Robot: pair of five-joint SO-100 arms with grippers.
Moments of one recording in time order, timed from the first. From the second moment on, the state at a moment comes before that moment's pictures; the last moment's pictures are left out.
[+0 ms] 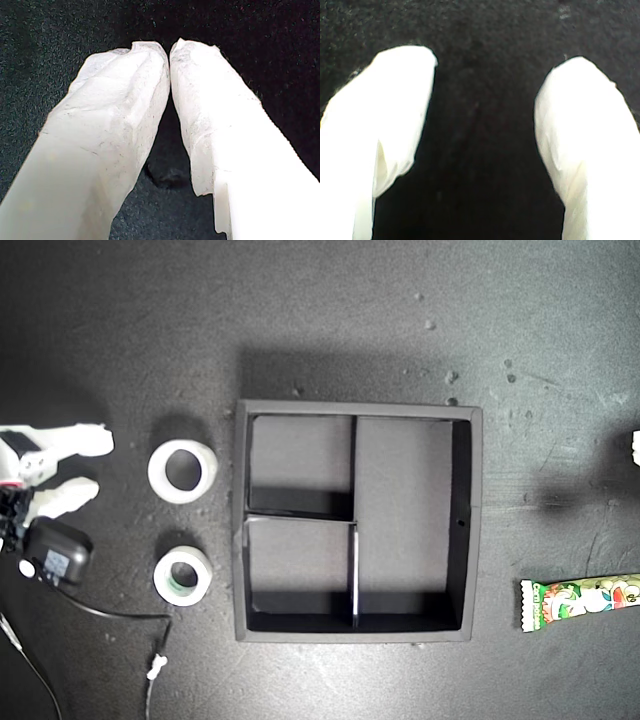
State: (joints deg) arm 0 6.3 191.4 176.6 77.7 -74.2; arm 1 9.6 192.3 178.3 76.2 67.4
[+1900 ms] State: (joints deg) arm 0 10.6 191.4 176.1 56.7 -71.7; arm 1 7.2 191.7 178.3 57.1 54.9
